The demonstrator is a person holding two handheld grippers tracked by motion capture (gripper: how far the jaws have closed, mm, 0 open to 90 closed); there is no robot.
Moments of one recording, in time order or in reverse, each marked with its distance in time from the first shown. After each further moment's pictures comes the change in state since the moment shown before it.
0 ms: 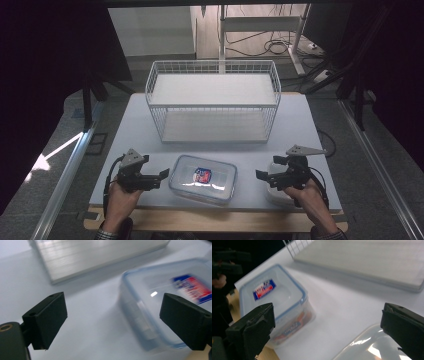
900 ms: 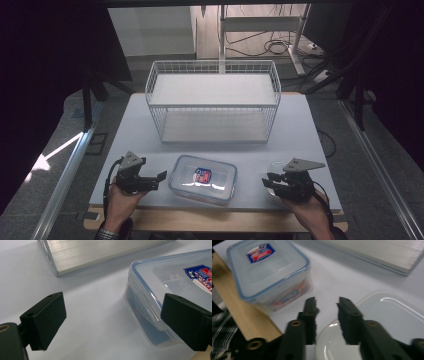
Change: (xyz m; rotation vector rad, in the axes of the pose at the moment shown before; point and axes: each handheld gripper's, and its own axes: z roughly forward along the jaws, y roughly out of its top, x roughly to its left) left arm 0.002 -0.008 0.001 0.019 0.016 -0.014; right arm 0.030 -0.018 -0.020 0.133 -0.113 -0.154
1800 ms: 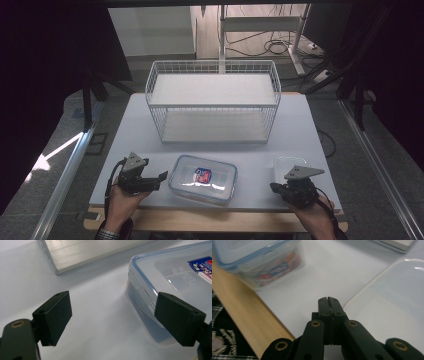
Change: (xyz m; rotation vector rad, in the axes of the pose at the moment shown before) left arm -0.004 -0.001 0.004 0.025 0.020 0.037; right arm -0.007 -0.023 0.001 0.096 -0.045 -0.040
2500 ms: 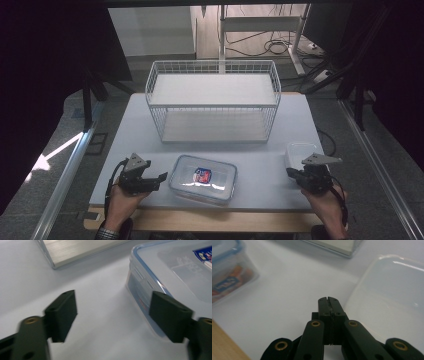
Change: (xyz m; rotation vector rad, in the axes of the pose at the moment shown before) left arm 0.003 -0.004 0.005 0.038 -0.025 0.017; right arm -0.052 -0.001 -0.007 -0.063 -0.135 0.081
